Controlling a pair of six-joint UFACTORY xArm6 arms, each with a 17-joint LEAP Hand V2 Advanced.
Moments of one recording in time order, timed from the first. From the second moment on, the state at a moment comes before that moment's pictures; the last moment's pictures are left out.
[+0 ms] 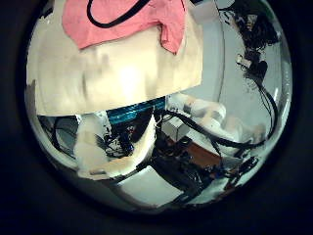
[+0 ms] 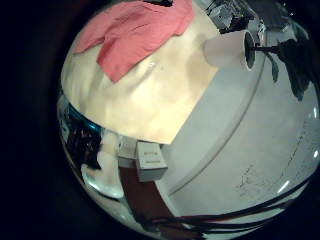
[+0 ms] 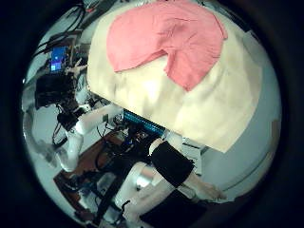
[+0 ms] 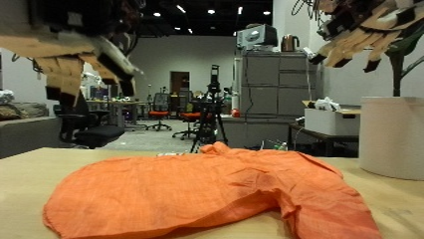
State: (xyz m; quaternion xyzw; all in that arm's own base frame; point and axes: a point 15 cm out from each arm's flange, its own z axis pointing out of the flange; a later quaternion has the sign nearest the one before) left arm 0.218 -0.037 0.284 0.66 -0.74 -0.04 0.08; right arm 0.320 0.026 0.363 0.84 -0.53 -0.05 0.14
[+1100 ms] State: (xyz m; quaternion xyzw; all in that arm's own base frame) left arm 0.280 -0.003 0.166 0.62 -0.77 -0.15 0.00; right arm 0.329 0.011 0.336 0.82 -0.54 -0.08 0.16
